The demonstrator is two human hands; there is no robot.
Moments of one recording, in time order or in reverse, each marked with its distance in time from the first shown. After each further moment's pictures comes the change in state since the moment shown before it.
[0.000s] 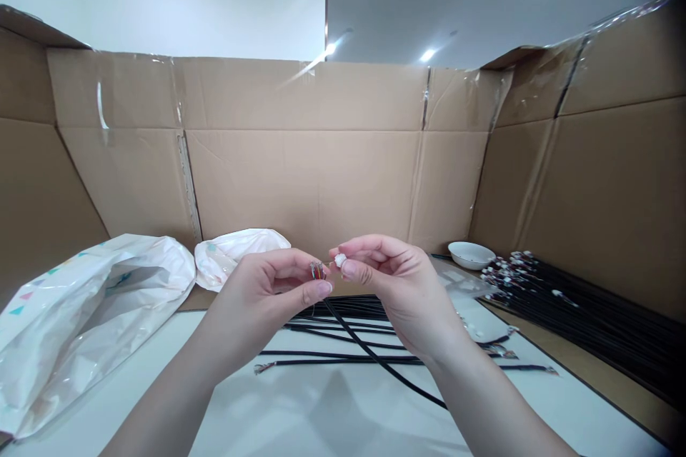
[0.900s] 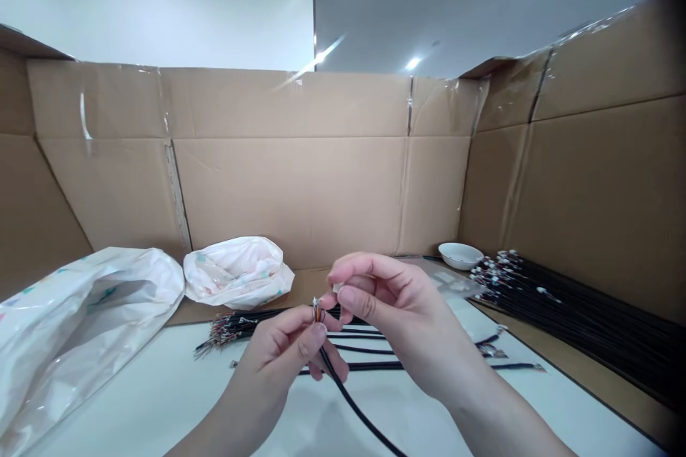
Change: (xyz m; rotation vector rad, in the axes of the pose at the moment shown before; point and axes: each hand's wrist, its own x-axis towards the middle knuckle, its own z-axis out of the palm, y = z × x) left_hand -0.018 -0.031 0.042 -0.292 -0.049 -0.083; right_hand -0.020 -0.021 0.000 -0.003 -0.094 0.082
